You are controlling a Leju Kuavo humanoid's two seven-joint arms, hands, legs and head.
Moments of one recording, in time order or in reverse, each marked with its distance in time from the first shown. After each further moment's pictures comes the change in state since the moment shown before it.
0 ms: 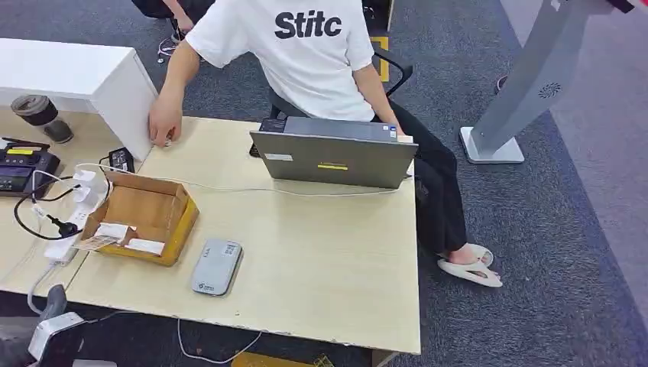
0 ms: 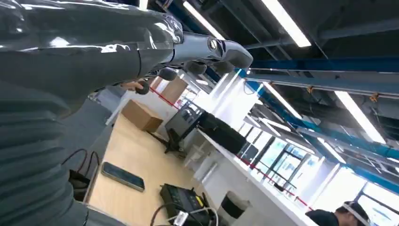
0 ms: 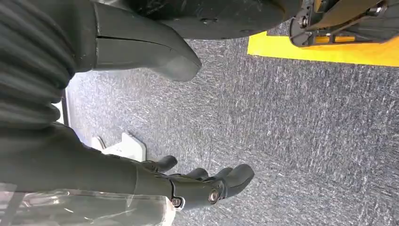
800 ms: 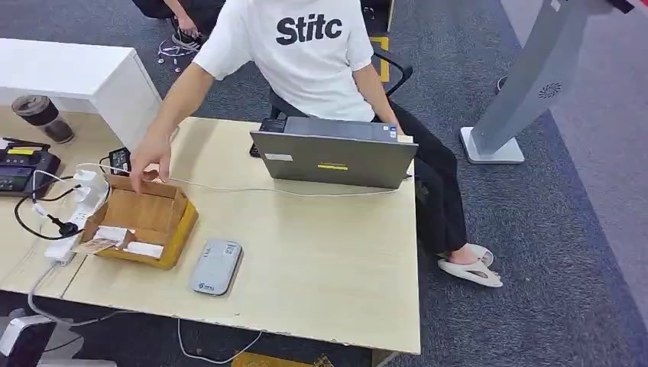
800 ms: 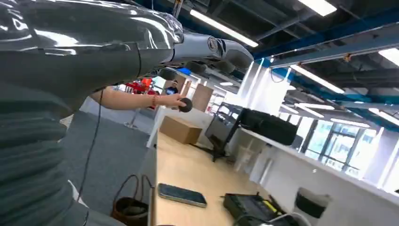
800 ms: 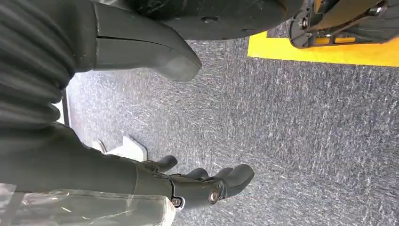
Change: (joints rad) left arm -0.114 -0.033 0.378 0.091 -0.119 -0.285 -0.068; right arm 0.000 0.000 -0.006 0.001 -0.009 0.005 -0.001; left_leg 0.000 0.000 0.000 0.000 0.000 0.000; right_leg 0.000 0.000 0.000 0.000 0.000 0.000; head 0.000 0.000
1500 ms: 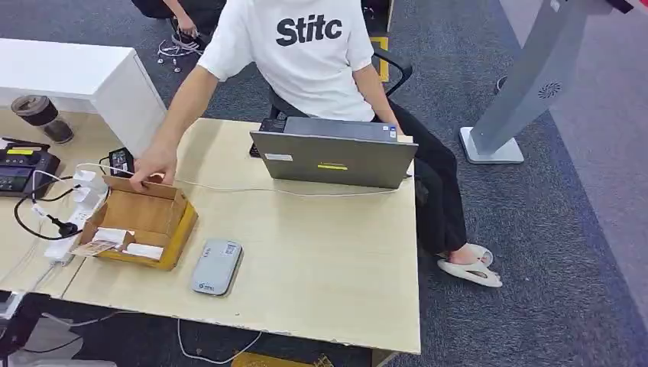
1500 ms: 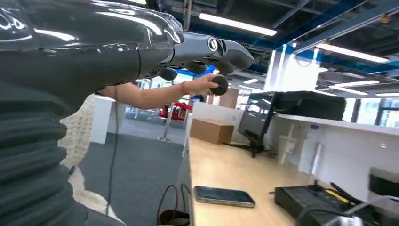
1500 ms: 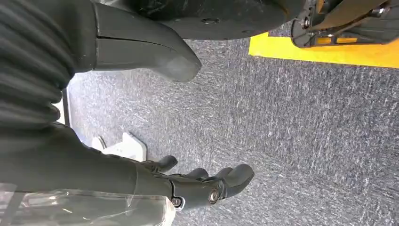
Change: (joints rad) left arm -0.115 0.208 -0.036 0.274 -0.168 0.029 0.154; right arm -0.001 0.000 0.000 0.000 0.034 0.012 0.005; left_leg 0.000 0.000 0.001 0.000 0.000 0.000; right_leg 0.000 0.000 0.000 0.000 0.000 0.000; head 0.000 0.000
